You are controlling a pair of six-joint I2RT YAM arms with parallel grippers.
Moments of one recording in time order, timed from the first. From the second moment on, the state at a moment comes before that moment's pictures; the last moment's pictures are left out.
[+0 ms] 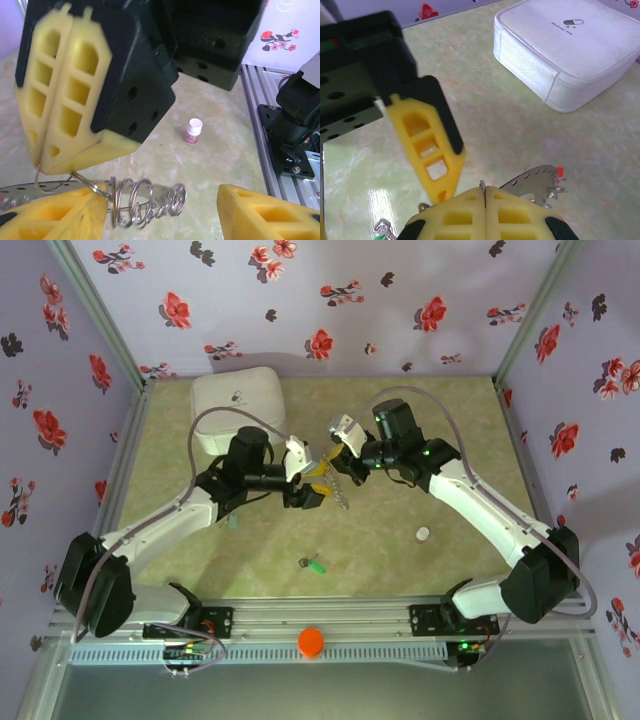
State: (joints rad) left arm -0.68 1.31 0.92 -0.04 0.72 0.25; right arm 0.60 1.37 1.21 -0.50 -0.51 -0.35
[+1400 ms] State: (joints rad) left arm -0.62 1.22 0.96 -0.24 0.63 0.56; right arm 0.64 1.33 1.20 -0.60 -0.56 -0.62
